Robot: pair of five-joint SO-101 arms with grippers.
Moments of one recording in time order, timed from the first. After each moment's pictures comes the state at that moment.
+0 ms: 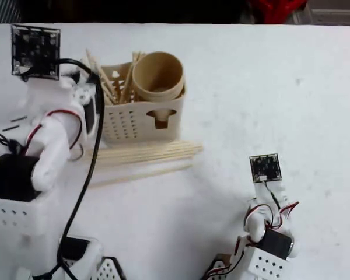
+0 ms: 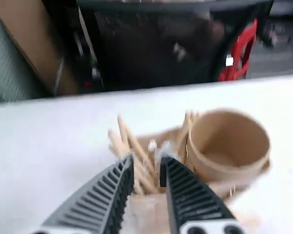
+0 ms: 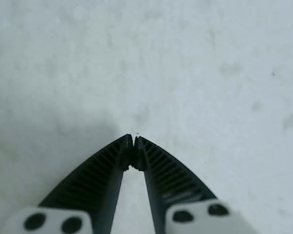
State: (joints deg) left arm 0.4 -41.5 6.7 73.6 0.0; right arm 19.0 -102.6 96.5 71.0 31.1
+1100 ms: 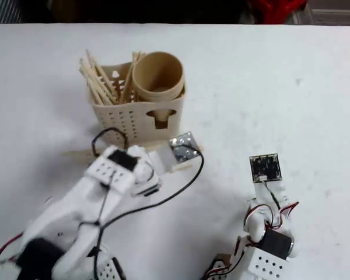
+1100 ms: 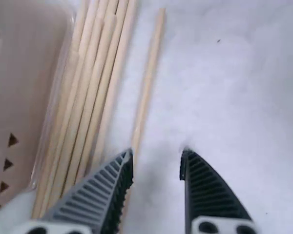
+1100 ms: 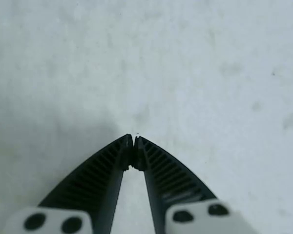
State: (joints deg) left arm 22.7 -20.2 52.3 53.1 -35.6; right arm 19.0 -102.6 96.5 71.0 31.1
